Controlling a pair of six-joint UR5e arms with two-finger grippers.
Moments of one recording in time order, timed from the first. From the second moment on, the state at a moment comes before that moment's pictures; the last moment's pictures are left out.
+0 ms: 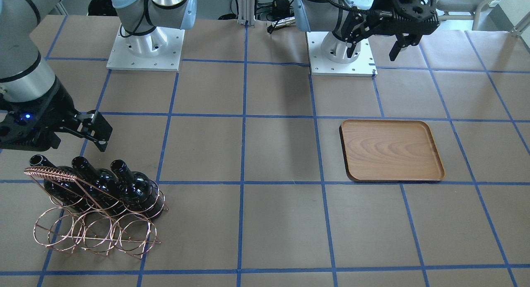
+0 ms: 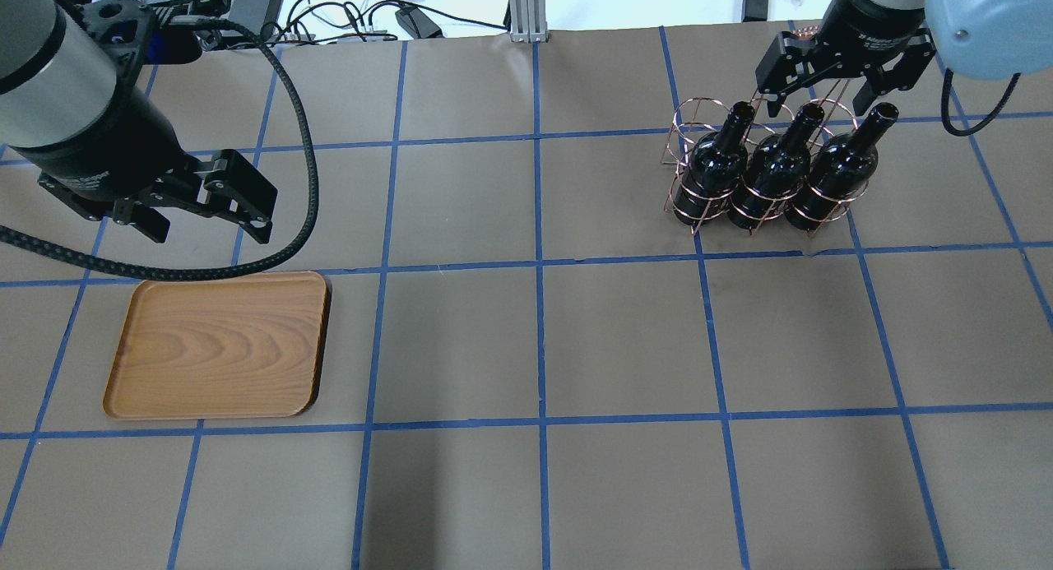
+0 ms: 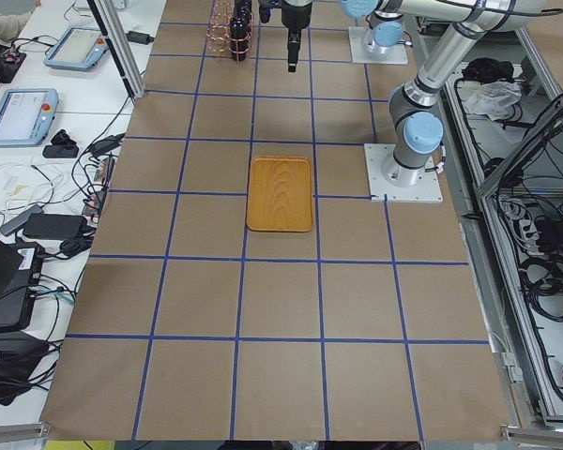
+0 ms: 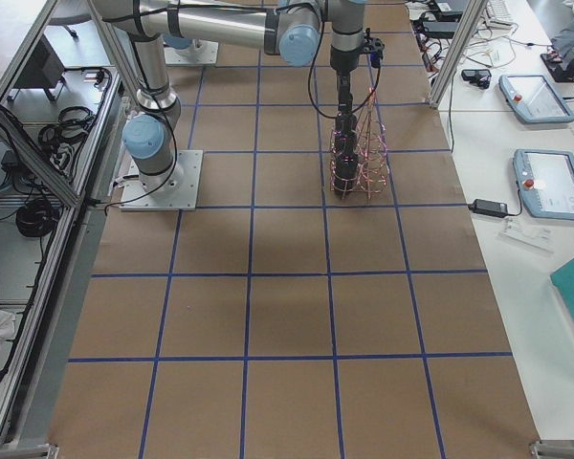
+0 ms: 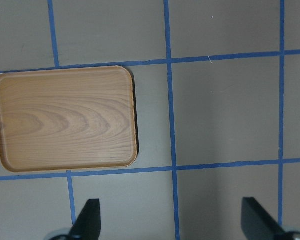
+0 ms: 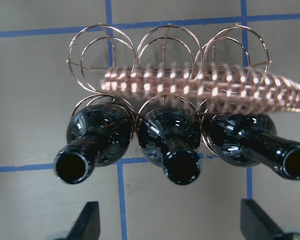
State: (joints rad) left arm -1.51 -1.37 -1.65 -1.67 1.57 0.11; right arm 1.43 -1.39 1.52 -1.76 -1.58 -0.08
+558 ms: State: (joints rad) left arm -1.51 -1.36 -1.65 -1.67 1.57 0.11; right arm 1.42 -1.31 1.51 -1.80 -1.58 -0.06
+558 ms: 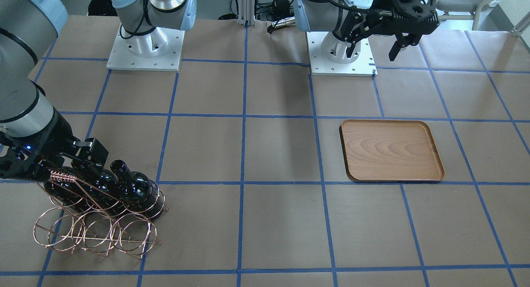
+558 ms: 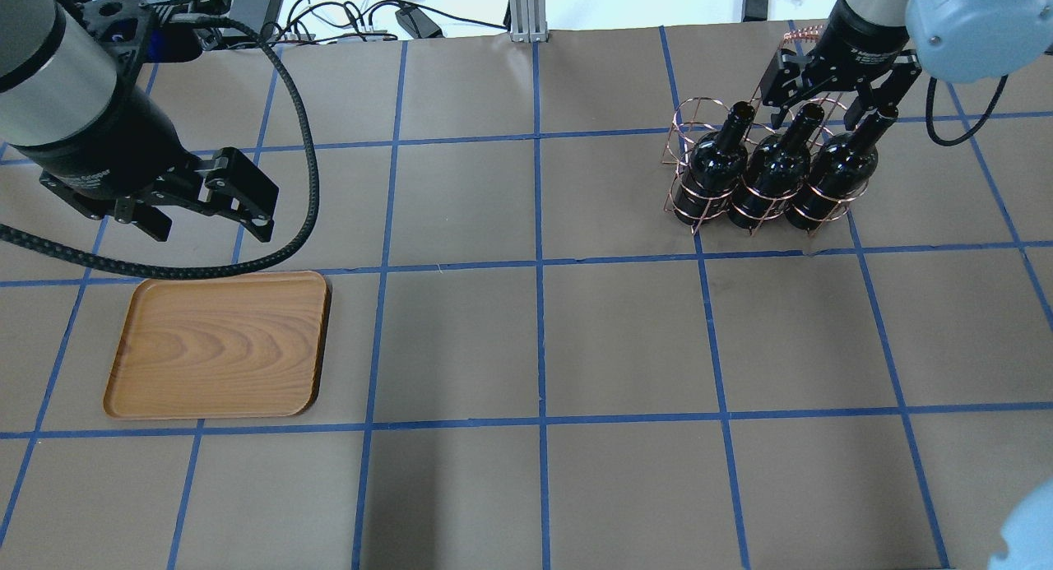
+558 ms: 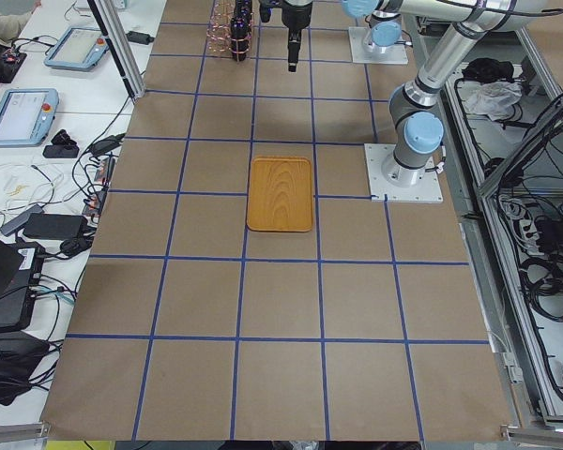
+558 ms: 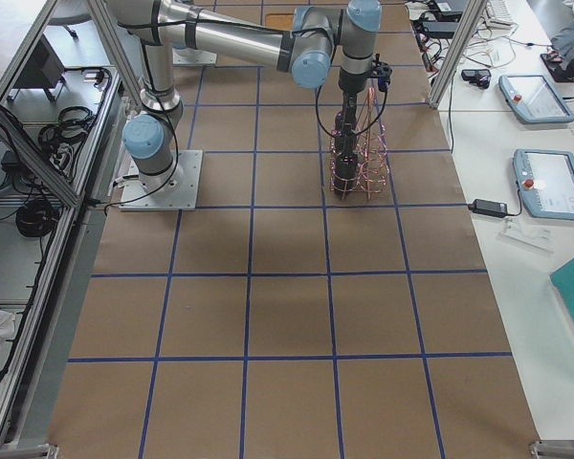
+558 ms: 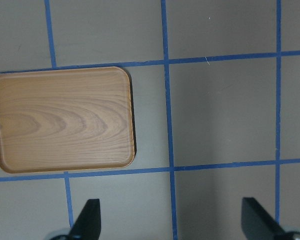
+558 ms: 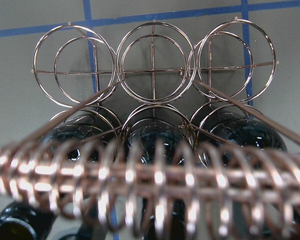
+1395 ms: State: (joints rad) left arm -1.51 -1.36 -1.65 -1.67 1.57 0.11; right arm 1.45 -1.30 1.48 -1.78 -1.60 -0.05
